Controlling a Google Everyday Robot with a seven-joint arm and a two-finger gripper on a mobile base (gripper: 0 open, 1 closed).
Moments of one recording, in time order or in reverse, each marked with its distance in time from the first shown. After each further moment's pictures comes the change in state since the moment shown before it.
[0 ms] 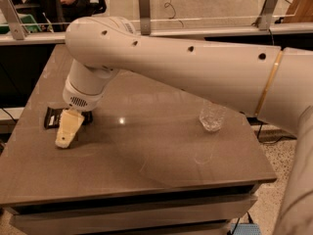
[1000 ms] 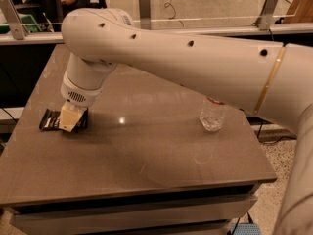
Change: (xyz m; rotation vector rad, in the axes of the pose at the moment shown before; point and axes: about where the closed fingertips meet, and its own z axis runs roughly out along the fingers) arm -0.002 -0.003 -0.012 0.009 0.015 0.011
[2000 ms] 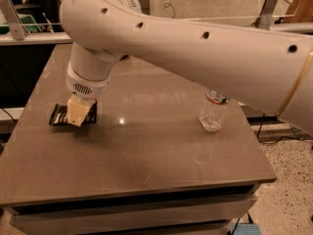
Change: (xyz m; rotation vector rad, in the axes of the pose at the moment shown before) arm 0.009 0.001 -0.036 0.062 0.059 0.002
